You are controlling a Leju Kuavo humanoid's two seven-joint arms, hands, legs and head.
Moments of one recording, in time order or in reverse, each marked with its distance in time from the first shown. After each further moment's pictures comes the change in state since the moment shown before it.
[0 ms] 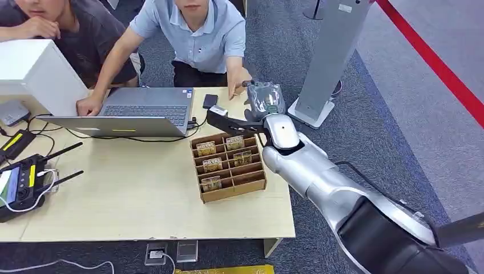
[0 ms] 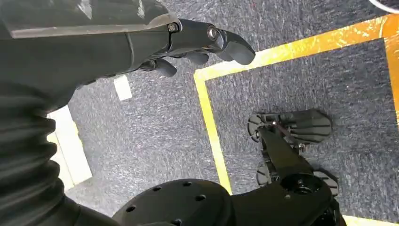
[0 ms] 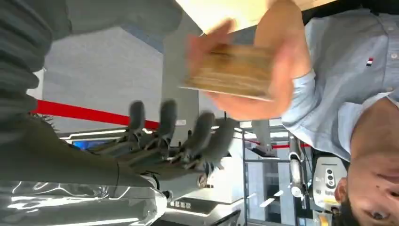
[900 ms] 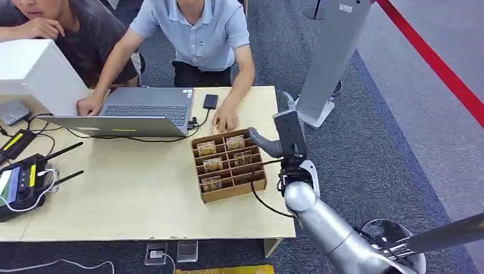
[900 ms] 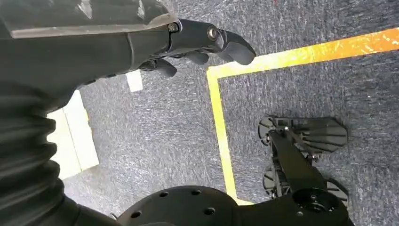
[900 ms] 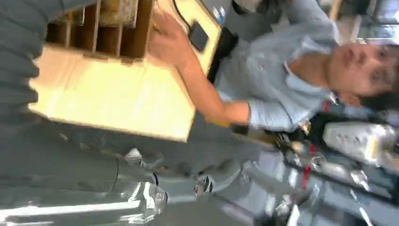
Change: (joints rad) left arm 0.017 -0.003 0.004 0.000 0.058 0.041 0.036; right arm 0.515 -0.172 -0.307 -0.747 -0.804 -0.324 -0.340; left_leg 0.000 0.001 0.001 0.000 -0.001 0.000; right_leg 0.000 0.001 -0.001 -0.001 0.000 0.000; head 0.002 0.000
